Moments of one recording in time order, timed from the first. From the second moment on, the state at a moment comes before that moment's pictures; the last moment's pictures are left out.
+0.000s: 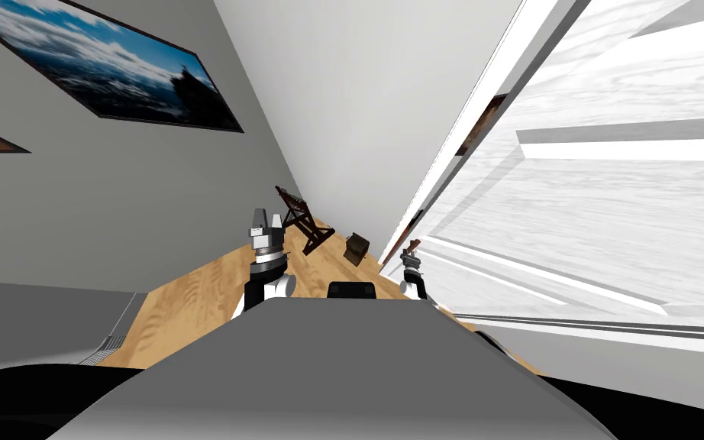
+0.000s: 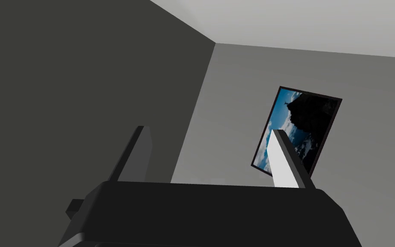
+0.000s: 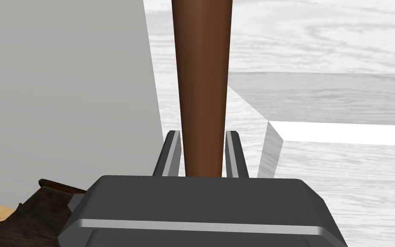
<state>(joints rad) 0.04 -0.34 0.18 -0.76 -0.77 -0.86 -1.39</state>
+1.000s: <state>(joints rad) 0.07 -0.40 0.29 -0.80 -0.72 -0.88 -1.47</state>
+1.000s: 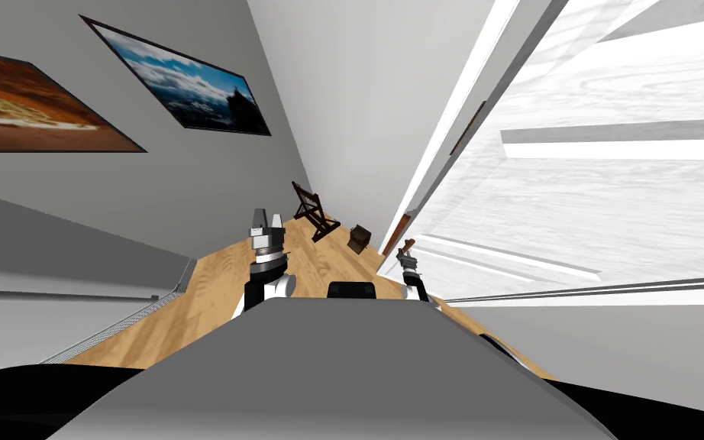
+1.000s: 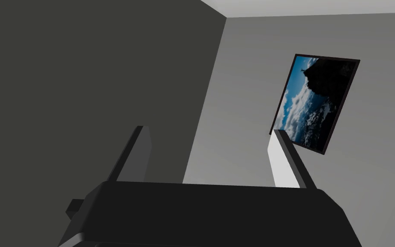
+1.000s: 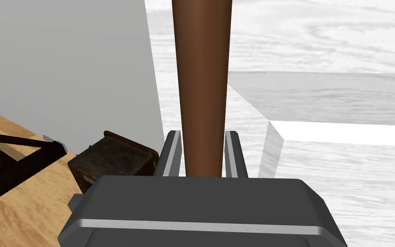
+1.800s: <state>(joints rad) 0.11 -0.46 0.38 -0.83 -0.68 -0.92 -1.56</state>
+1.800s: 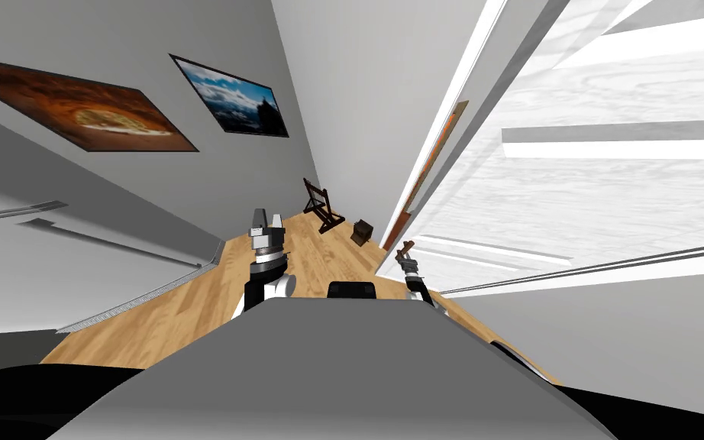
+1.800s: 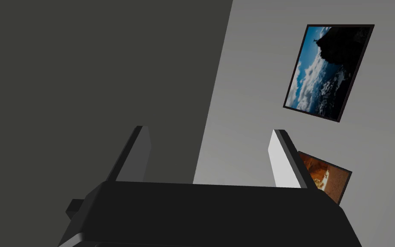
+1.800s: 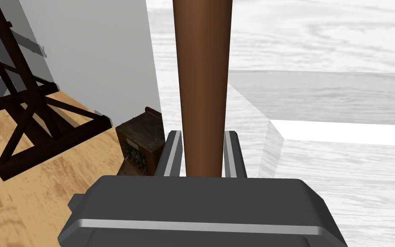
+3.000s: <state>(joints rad) 0.17 -0.57 0.51 -0.83 -0.62 -1.04 -1.68</state>
